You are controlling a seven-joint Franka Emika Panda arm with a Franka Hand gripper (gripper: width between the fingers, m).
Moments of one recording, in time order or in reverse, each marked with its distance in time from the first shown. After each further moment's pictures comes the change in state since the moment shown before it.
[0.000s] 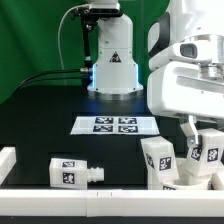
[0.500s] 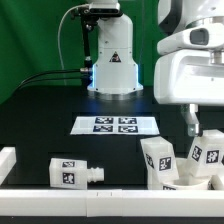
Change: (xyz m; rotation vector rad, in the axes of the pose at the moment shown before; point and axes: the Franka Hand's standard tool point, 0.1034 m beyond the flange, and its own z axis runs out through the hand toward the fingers) arm 0.016 -0.004 -0.021 0.112 -0.246 0.075
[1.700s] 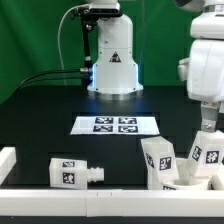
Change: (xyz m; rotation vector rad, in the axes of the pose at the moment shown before) arm 0.007 0.011 -0.007 0.037 -0.199 -0.697
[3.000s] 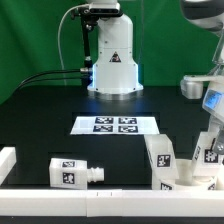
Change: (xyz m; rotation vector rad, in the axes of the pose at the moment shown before) arm 0.006 -0.001 0.030 -0.046 -0.153 -0.253
